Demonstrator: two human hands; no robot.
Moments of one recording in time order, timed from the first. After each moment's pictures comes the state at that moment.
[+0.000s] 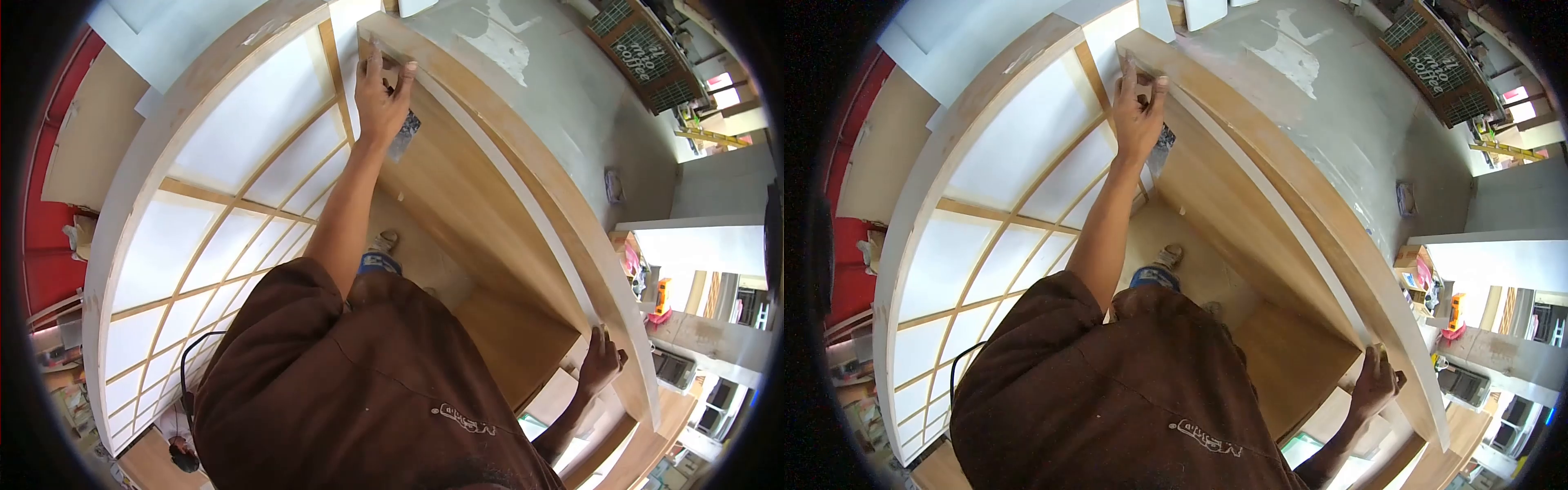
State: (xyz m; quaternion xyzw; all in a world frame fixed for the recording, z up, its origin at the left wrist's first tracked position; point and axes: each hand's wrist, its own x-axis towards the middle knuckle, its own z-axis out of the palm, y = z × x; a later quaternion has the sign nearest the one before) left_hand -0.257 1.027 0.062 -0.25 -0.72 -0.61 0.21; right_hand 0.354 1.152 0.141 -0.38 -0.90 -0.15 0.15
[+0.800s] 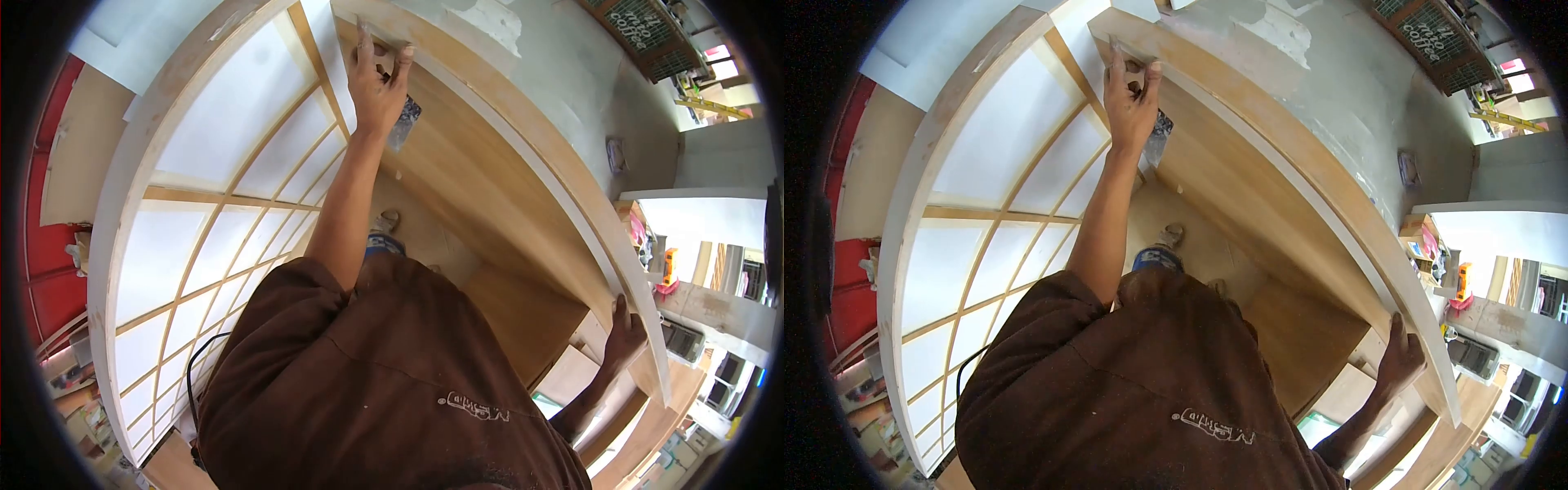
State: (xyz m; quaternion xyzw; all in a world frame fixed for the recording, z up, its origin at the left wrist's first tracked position) left_hand -0.235 1.034 0.060 -0.27 -0.70 -0.63 0.21; right_hand 0.314 1.157 0.178 -0.63 -0.75 0.01 0.20
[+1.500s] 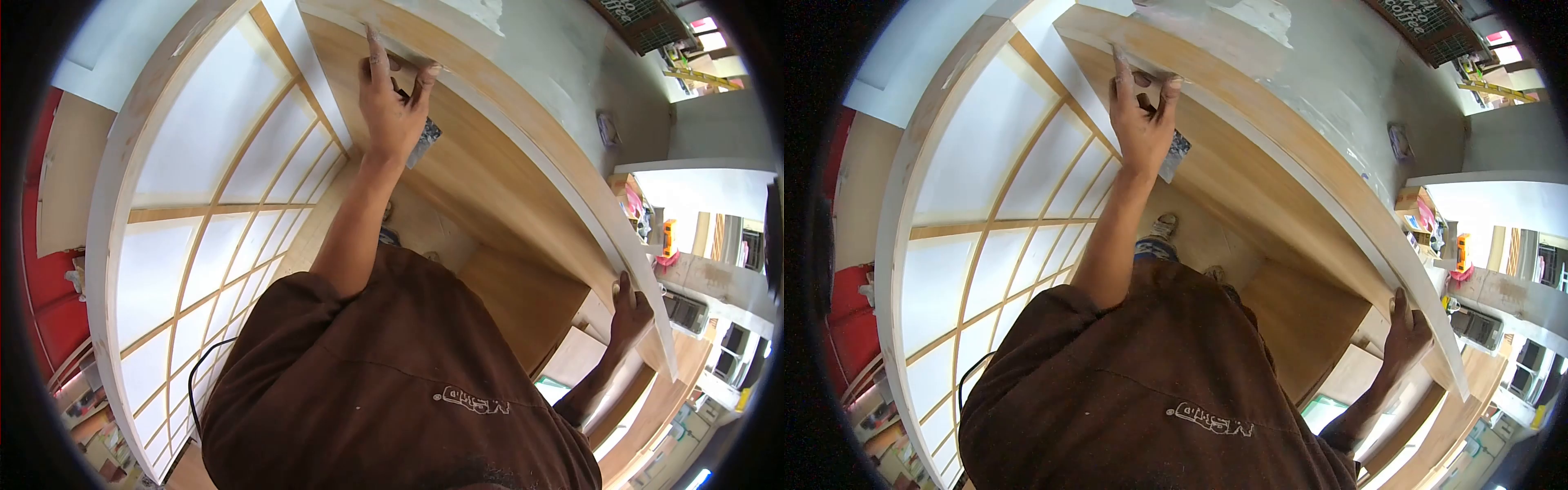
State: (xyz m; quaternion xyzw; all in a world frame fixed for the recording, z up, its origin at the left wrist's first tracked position) left_hand -0.172 1.050 0.059 -0.32 -0.68 -0.62 0.23; right_hand 0.308 1.160 0.177 -0.62 -0.73 0.09 0.26
